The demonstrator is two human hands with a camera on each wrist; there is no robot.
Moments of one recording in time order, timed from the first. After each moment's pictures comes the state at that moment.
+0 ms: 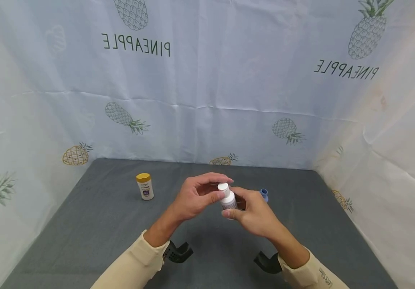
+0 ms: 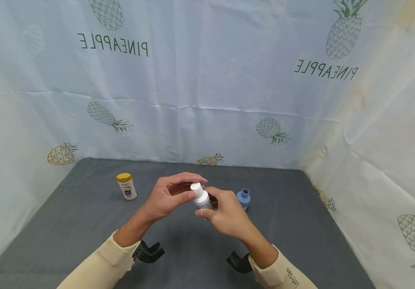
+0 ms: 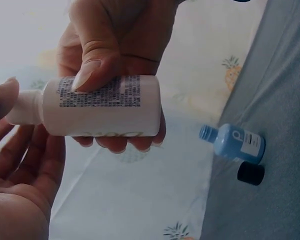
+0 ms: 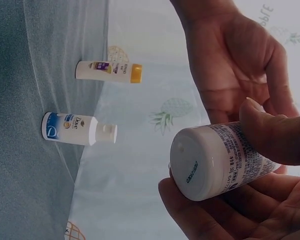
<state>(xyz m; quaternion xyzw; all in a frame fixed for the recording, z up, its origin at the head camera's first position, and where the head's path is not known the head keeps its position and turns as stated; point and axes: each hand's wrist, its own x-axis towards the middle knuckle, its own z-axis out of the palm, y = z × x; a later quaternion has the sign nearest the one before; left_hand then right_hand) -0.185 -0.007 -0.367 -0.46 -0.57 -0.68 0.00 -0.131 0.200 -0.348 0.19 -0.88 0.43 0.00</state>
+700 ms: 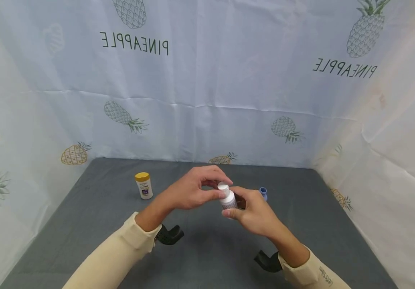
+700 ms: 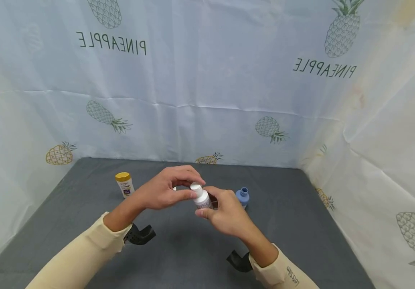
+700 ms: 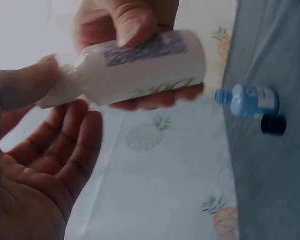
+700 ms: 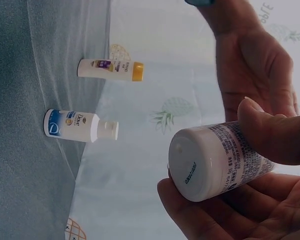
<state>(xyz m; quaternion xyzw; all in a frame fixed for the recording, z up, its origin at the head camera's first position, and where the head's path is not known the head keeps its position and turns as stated) -0.197 -0.020 -0.328 -0.51 -0.70 -0.49 -0.03 -0.129 0.203 -0.348 0.20 -0.88 0.42 0.00</state>
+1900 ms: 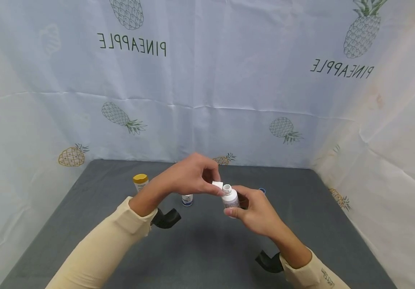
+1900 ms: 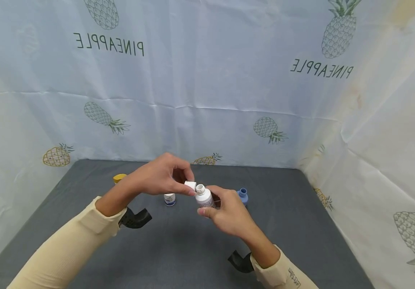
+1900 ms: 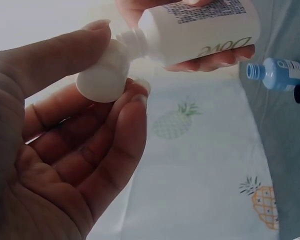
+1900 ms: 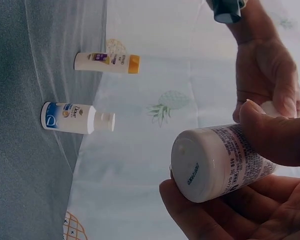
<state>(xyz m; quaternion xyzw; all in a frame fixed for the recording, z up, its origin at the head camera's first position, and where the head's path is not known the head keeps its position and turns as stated) -0.210 -0.022 -0.280 -0.46 -0.80 -0.36 -0.08 -0.127 0.208 -0.344 0.16 -0.89 0.42 0.01</state>
